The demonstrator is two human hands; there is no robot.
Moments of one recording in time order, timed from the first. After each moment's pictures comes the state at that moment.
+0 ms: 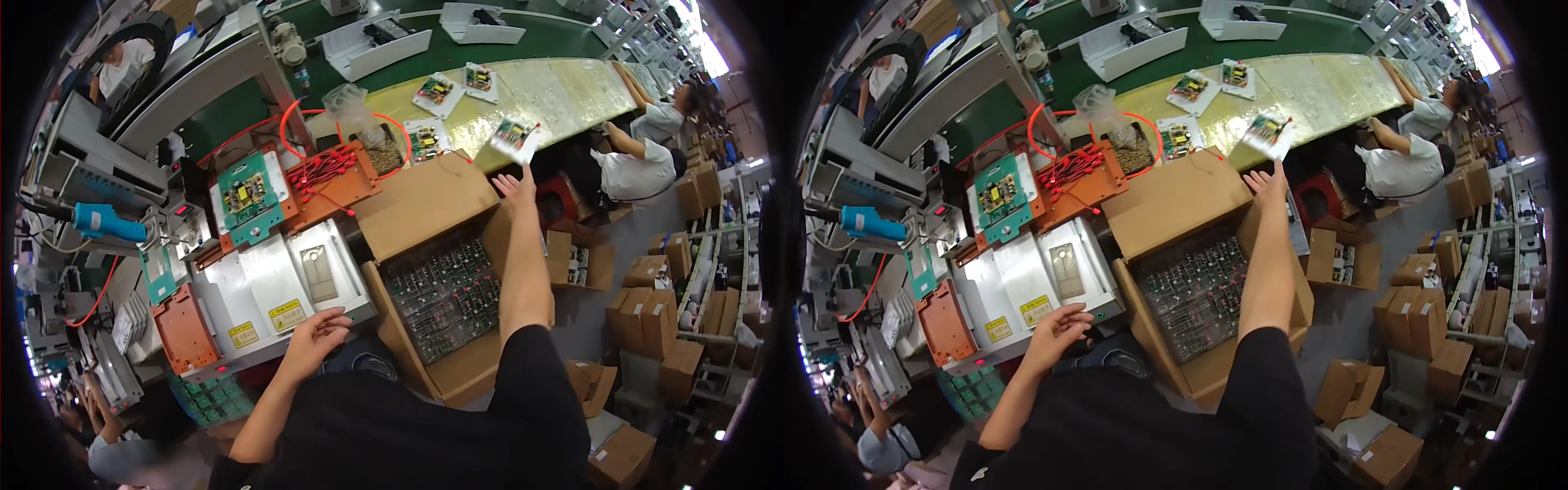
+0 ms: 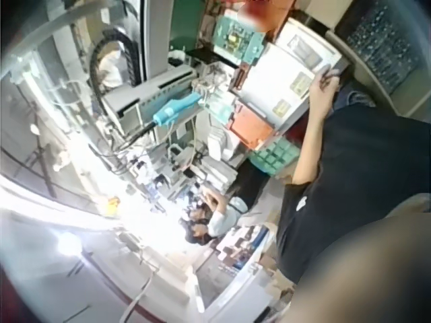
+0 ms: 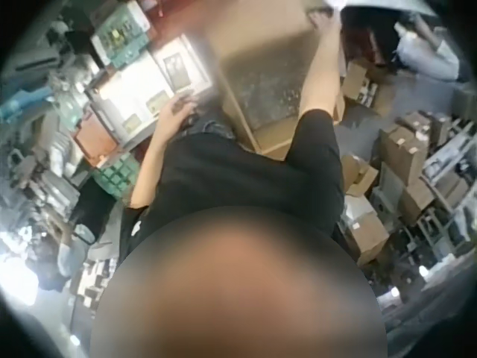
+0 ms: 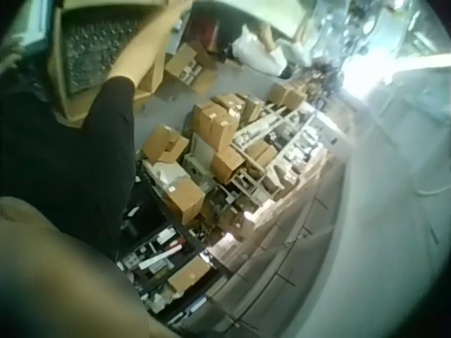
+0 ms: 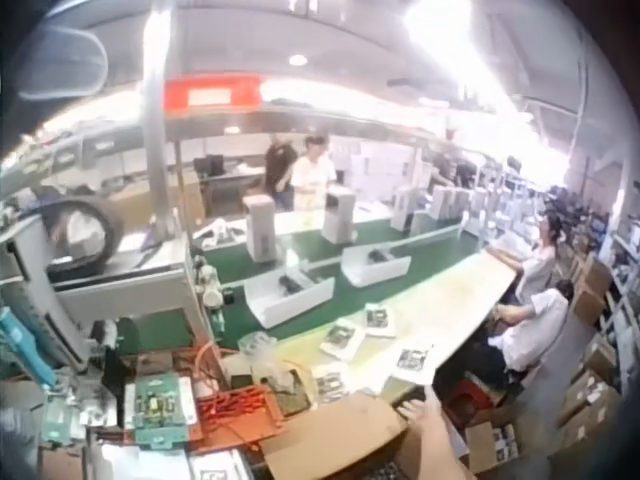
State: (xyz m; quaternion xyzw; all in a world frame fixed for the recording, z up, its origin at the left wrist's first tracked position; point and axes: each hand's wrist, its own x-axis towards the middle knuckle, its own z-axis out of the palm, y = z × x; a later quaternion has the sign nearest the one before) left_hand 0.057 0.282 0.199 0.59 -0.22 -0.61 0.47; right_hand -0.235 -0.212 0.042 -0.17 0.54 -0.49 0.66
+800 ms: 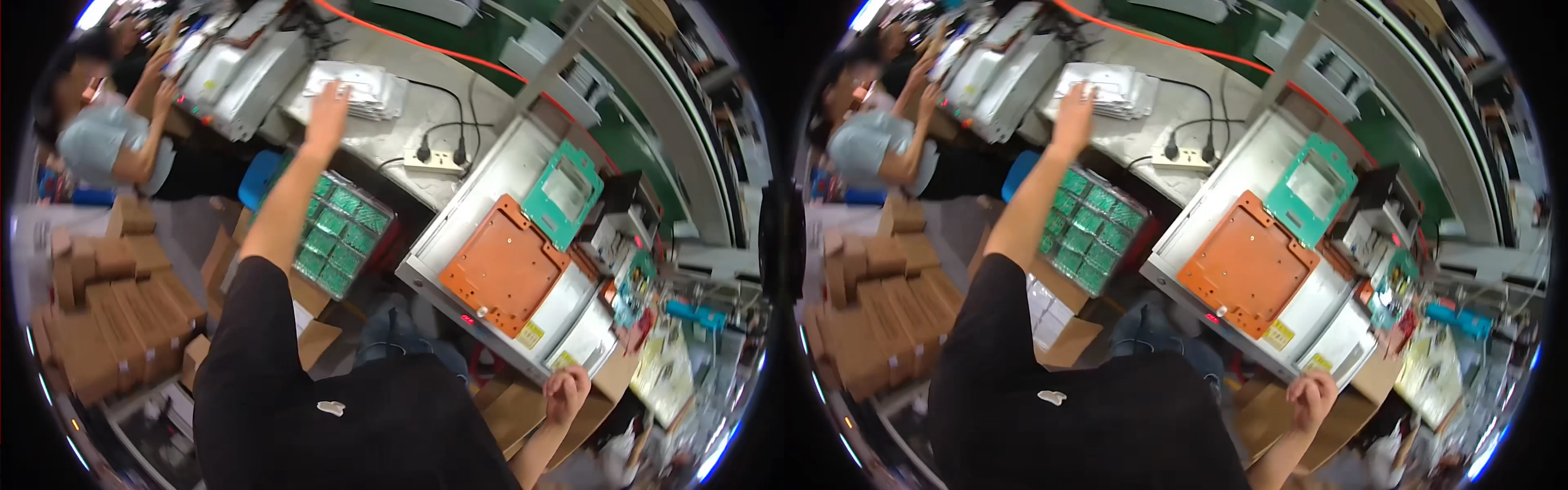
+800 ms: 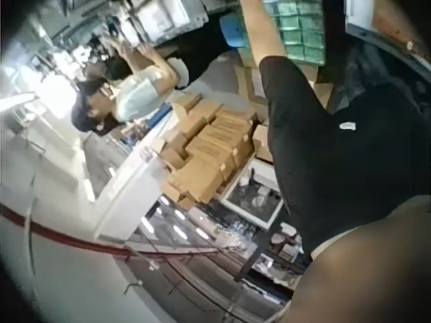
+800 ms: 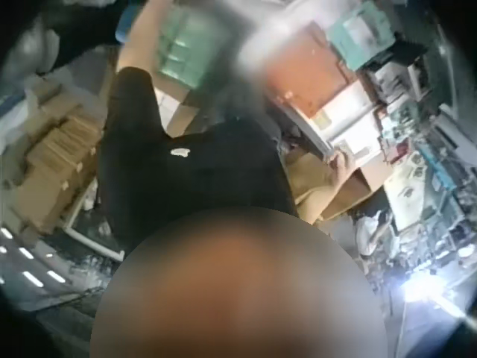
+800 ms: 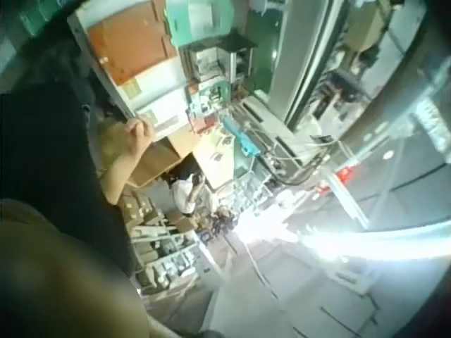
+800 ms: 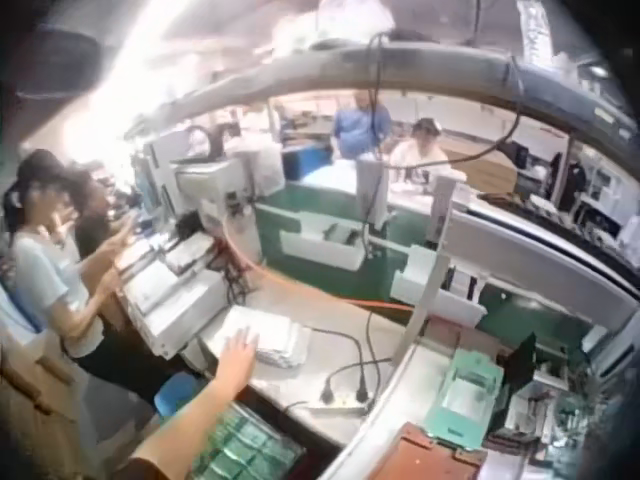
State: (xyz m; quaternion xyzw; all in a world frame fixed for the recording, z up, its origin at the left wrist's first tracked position) left_hand 0.451 0.608 0.113 0.94 -0.17 0.28 -0.08; right_hand -0.032 0.108 0.230 -0.59 0.16 -0.05 0.79
